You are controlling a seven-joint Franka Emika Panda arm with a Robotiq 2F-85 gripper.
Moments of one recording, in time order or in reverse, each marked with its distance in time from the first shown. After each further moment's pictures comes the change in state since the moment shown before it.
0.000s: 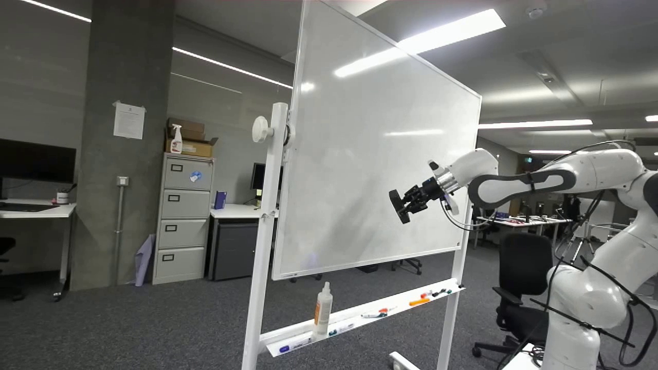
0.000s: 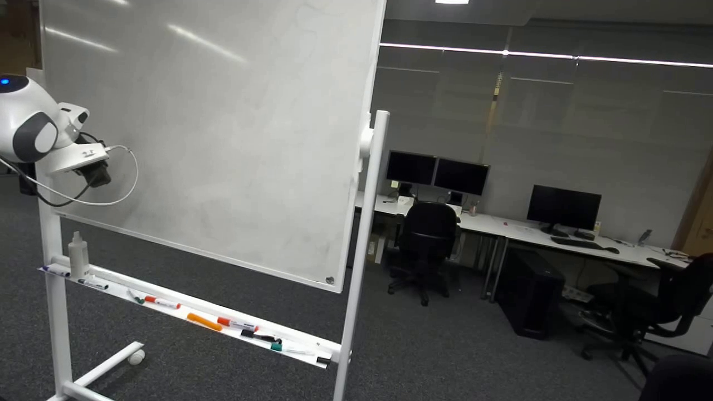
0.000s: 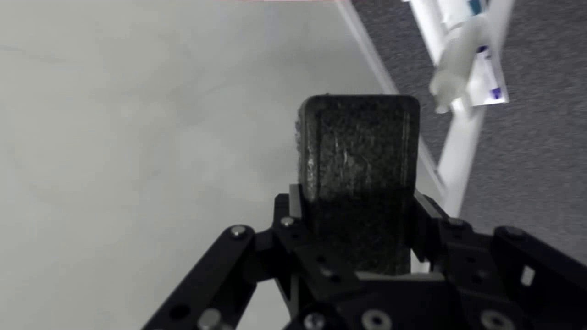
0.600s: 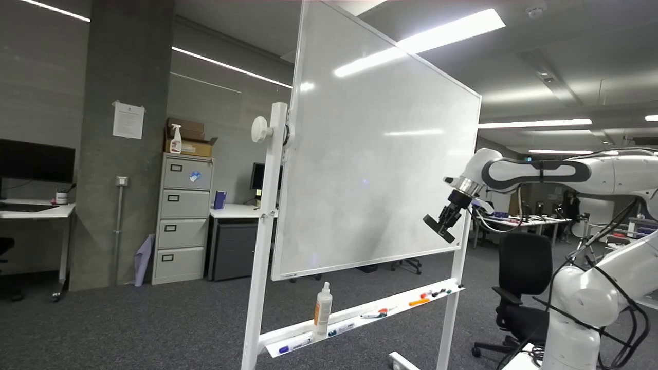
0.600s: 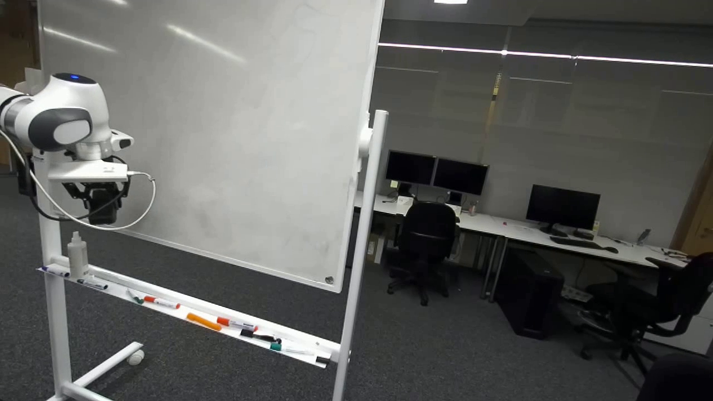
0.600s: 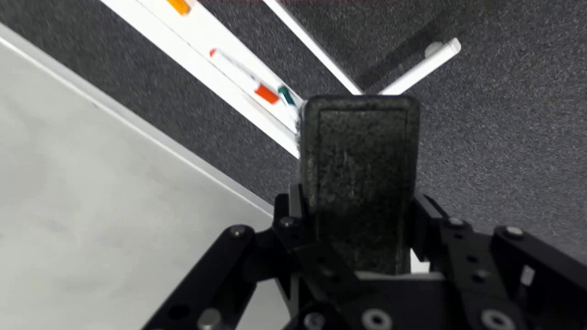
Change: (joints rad) arm -0.167 -0.156 -0.159 0.020 0.078 -0.685 -0.055
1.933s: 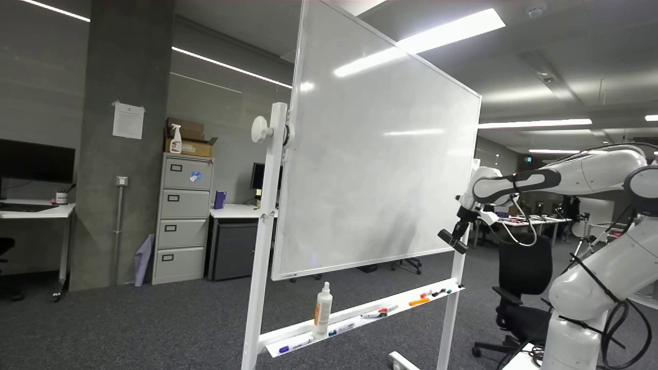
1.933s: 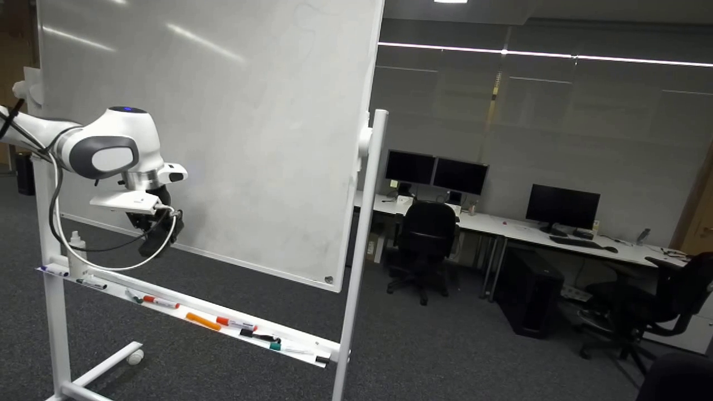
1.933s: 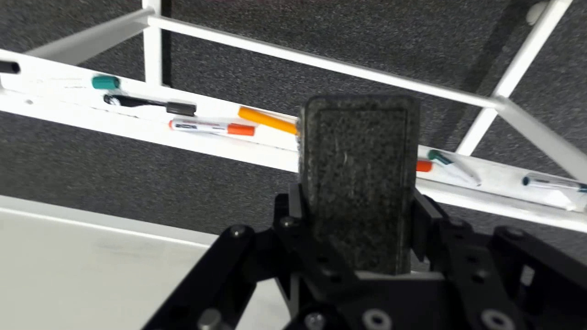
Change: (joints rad) arm -0.370 0.180 0.003 -0.016 -0.082 0.102 0.210
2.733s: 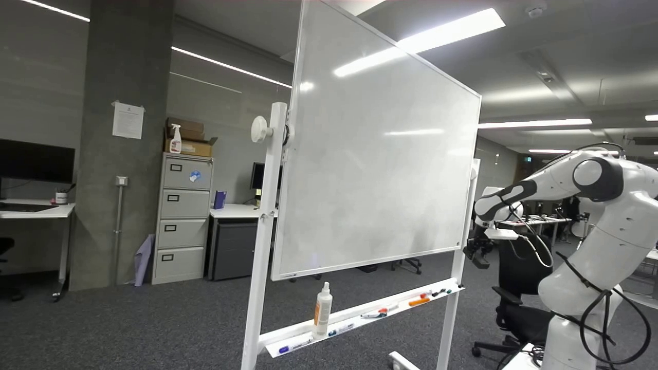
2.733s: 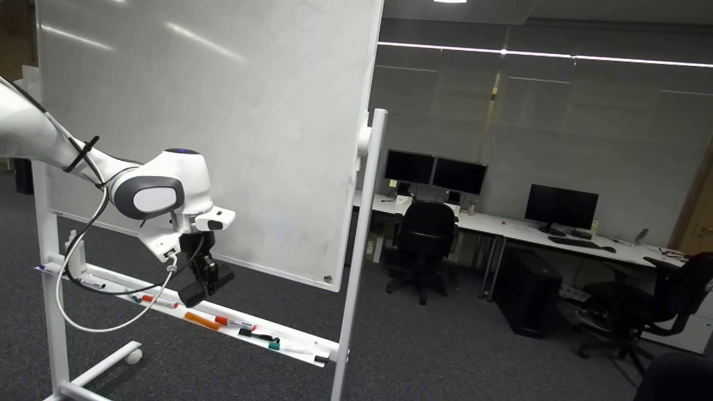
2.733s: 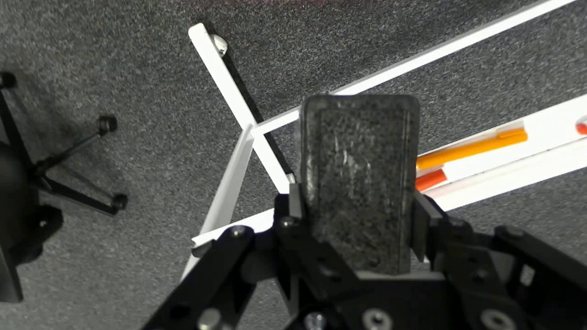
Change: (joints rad) arm -0.297 0.268 -0.051 0.045 -0.067 0.122 0.355
